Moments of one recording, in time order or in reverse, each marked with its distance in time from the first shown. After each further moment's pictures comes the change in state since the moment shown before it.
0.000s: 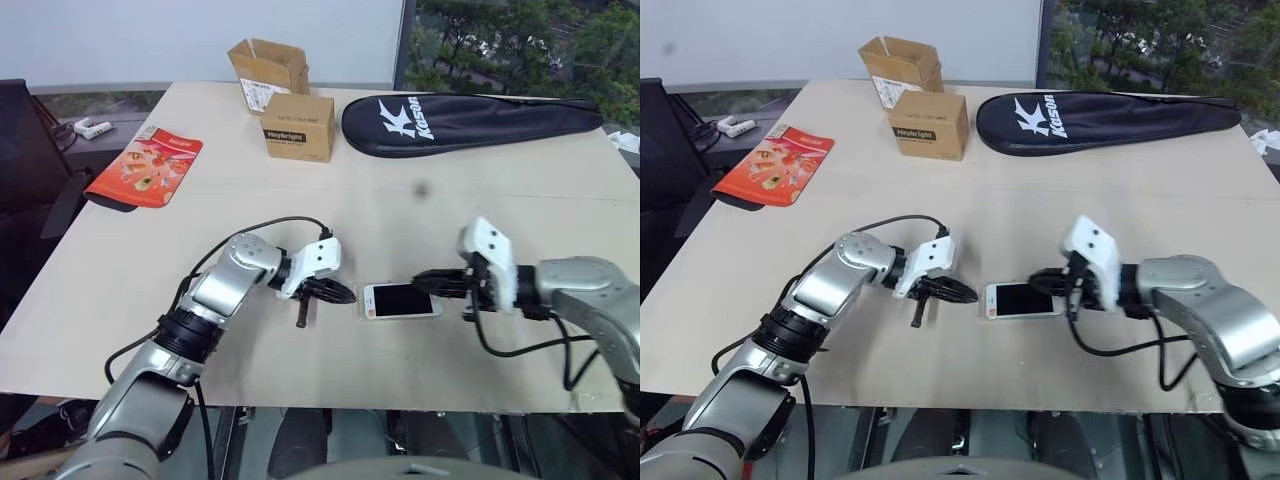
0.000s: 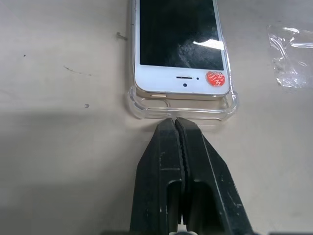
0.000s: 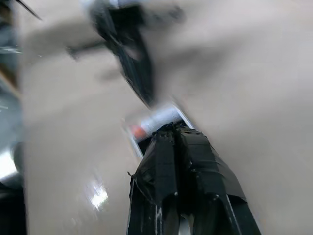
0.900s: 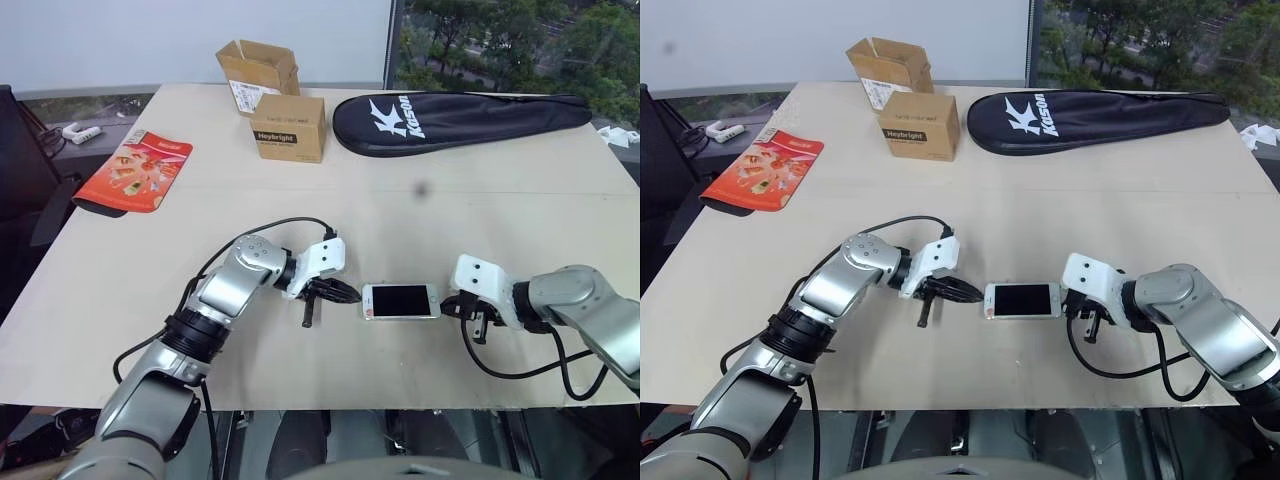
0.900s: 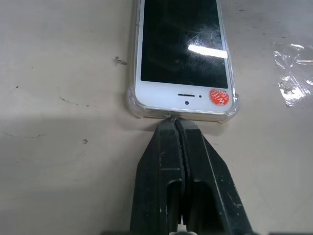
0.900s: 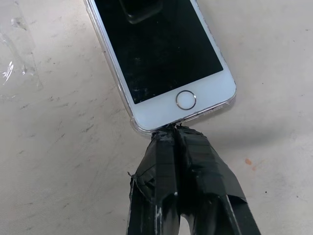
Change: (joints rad) left arm -0.002 -0.032 -0.004 0.015 0.002 -0.012 0.015; right arm -0.053 -0.152 0.313 0.036 -0.243 -0.094 0.017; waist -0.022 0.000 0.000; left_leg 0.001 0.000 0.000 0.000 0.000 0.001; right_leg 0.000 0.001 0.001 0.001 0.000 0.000
